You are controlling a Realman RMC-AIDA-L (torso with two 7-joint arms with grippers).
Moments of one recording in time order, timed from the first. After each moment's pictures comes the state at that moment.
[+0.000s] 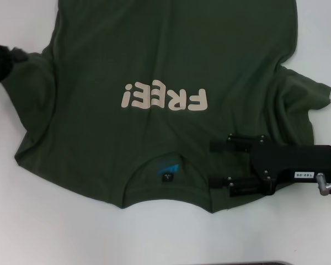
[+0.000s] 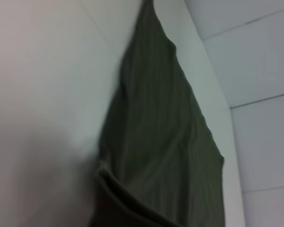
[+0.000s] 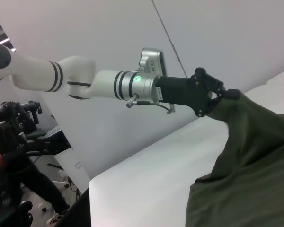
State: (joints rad) left arm -0.57 -1.97 0.22 0.59 2.29 1.45 -2.48; right arm 0.42 2.08 -0.73 -0.42 -2.01 -1.75 1.23
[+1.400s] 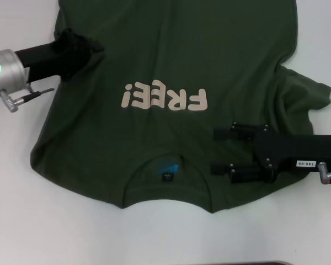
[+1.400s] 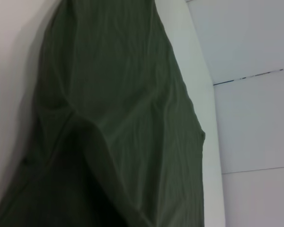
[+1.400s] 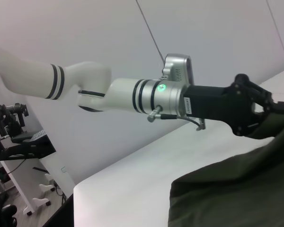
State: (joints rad) left arm -0.72 -2.10 0.28 0.44 2.24 1.22 -2.45; right arm 0.43 2.07 -0.70 -0.42 -2.00 -1.73 1.23
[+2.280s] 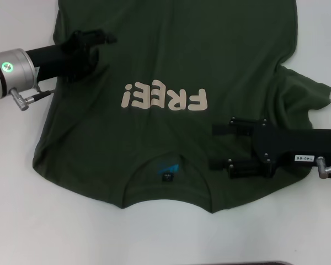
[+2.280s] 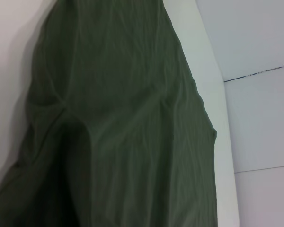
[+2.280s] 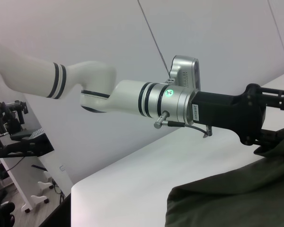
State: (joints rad) left arm -0.74 -2.10 0.29 0.40 2.24 1.15 -2.42; right arm 0.45 2.07 -0.70 -0.44 -2.00 -1.72 1.24
